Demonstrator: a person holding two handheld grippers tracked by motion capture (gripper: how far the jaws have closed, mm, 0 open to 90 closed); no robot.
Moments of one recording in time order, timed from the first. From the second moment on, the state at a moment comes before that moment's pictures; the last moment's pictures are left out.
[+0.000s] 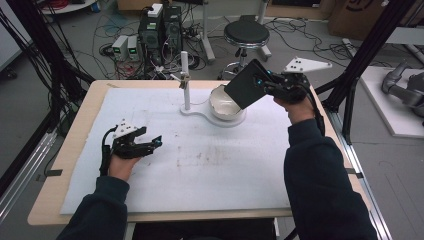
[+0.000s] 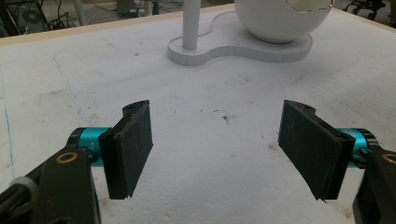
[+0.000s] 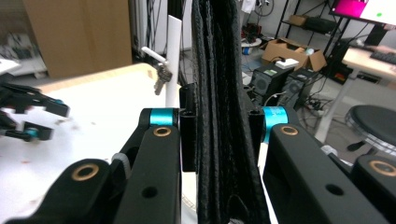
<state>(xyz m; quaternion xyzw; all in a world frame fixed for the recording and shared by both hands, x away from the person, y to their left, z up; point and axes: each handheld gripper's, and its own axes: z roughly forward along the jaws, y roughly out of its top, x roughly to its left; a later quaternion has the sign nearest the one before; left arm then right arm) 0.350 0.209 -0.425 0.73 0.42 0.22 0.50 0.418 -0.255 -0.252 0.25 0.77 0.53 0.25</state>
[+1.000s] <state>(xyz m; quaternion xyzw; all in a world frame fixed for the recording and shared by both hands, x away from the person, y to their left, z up) 0.351 0.210 -0.425 0.72 0.42 0.22 0.50 0.463 -0.214 -0.280 0.13 0.84 0.42 0.31</state>
